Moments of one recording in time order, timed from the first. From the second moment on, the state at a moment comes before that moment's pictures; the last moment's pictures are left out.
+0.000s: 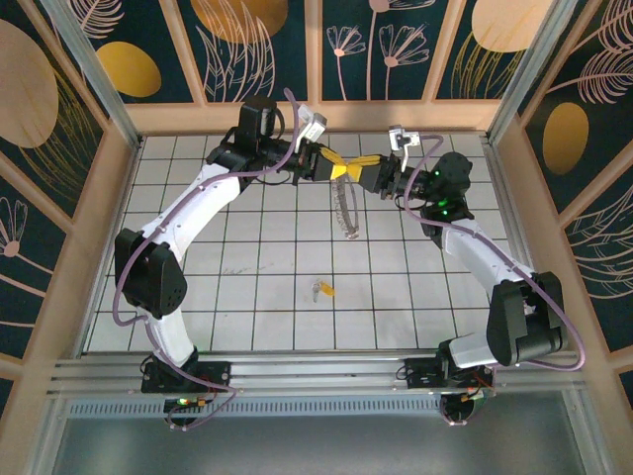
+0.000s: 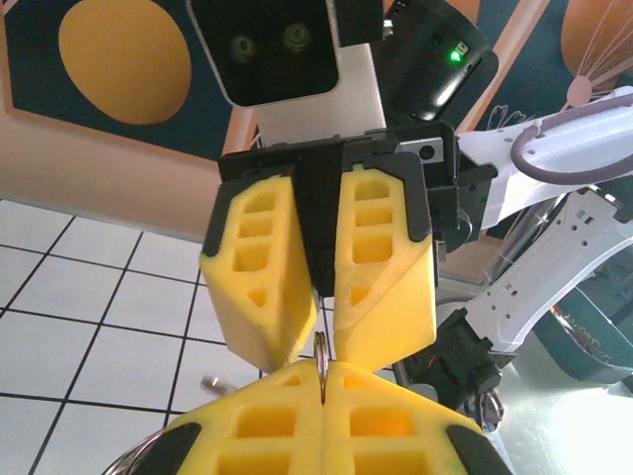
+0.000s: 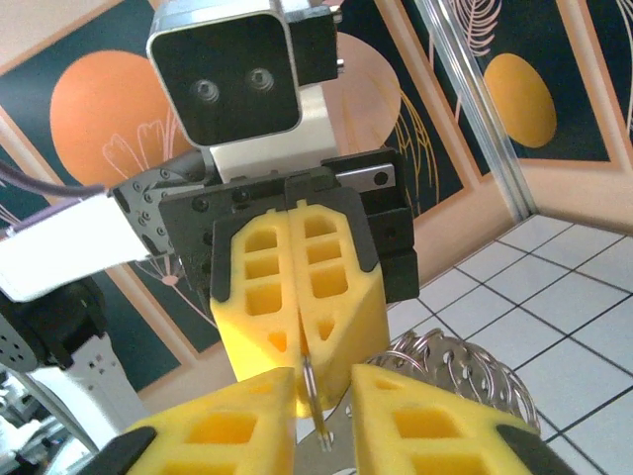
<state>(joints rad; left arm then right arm) -0.49 1.82 1.71 -0.24 1.22 -0.02 0.27 1.41 0.94 0.74 -1.08 0.73</state>
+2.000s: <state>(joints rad) -0.50 1.63 1.36 0.48 0.86 -0.60 0.27 1.41 0.83 1.32 -0.80 1.00</state>
